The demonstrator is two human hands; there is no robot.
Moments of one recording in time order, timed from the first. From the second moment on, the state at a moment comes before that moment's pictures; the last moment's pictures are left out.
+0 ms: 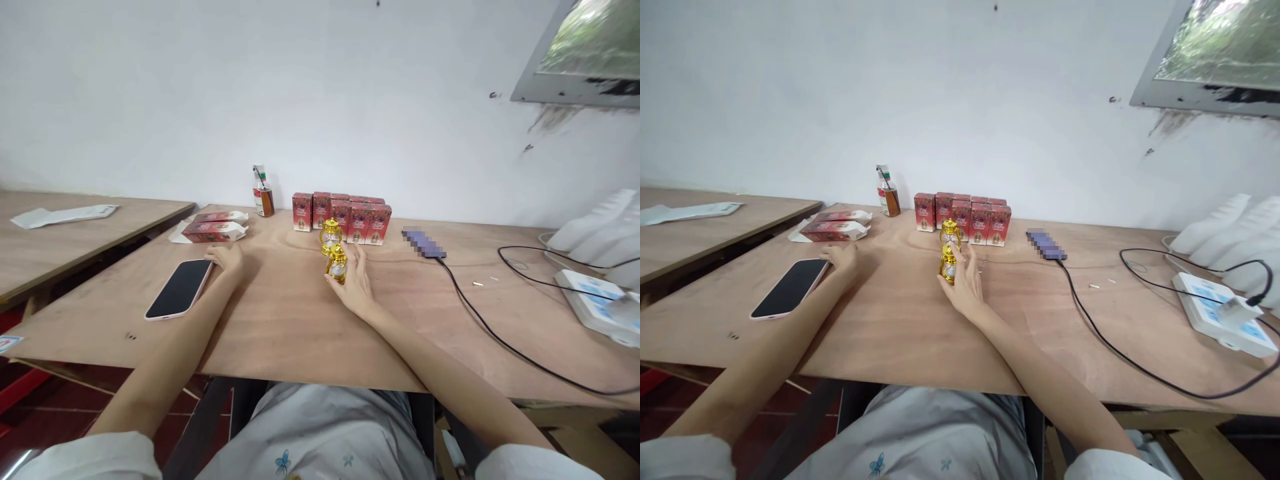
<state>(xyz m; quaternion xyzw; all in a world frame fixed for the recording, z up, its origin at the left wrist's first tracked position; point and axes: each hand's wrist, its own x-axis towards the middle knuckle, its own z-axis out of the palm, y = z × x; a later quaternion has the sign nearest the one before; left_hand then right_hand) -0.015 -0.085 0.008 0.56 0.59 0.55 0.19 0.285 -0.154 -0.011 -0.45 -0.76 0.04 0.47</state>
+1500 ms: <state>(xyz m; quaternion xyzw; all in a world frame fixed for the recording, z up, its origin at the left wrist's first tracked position) 0.089 -0.144 0.008 0.80 0.45 0.39 -0.06 0.283 -0.149 -0.008 -0.41 -0.68 0.17 0.58</state>
